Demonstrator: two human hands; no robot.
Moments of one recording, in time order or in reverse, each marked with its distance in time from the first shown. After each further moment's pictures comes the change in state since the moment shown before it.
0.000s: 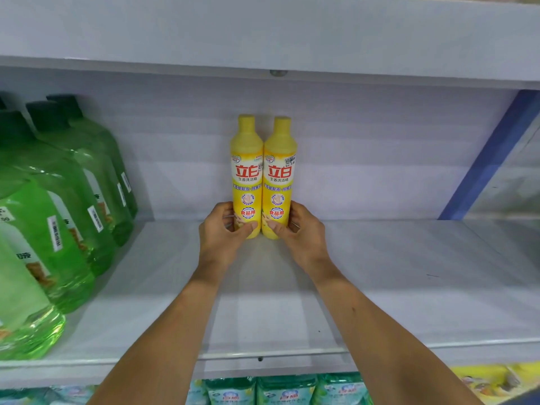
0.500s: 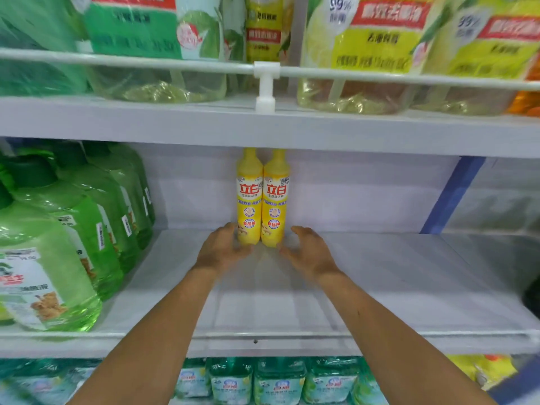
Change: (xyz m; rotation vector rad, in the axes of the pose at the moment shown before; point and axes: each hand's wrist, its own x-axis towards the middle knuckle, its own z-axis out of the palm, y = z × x) left_hand -0.016 0.037 -0.033 0.553 -0.311 -0.102; right_hand -0.027 -0.044 -0.041 -0.707 -0.247 0.092
